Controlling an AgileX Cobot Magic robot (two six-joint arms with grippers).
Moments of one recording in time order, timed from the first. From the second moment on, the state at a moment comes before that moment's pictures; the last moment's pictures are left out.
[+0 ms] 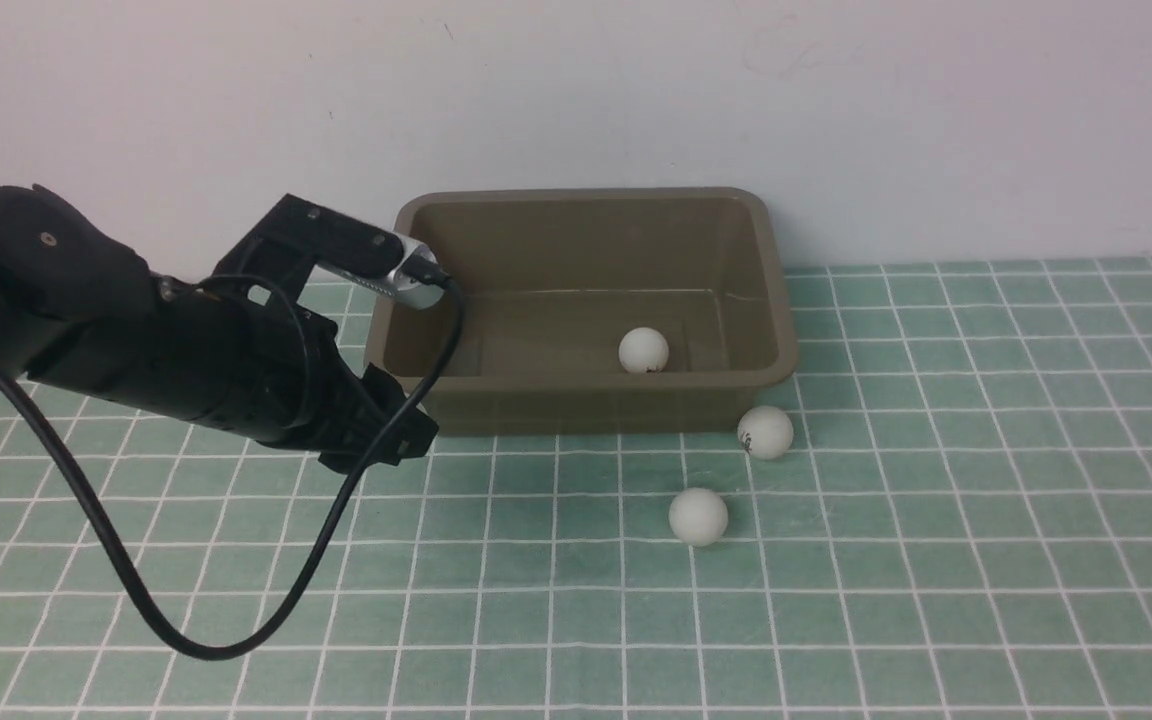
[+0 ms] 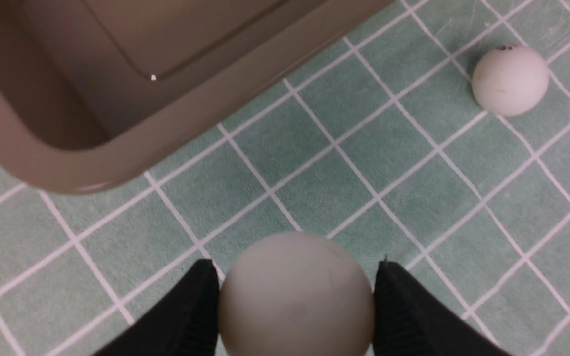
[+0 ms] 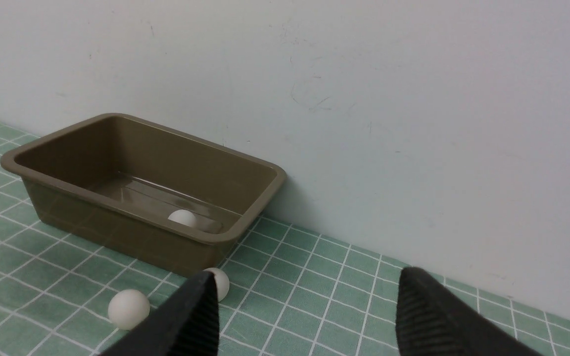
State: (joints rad) right arm 0.00 0.06 -0.47 0.45 0.72 -0.62; left arm -0.17 1.60 -1.01 -0.74 0.60 0.93
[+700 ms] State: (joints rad) right arm 0.00 0.06 -0.47 0.45 0.72 -0.62; left arm -0.17 2.04 -1.51 -0.85 0.73 0.99
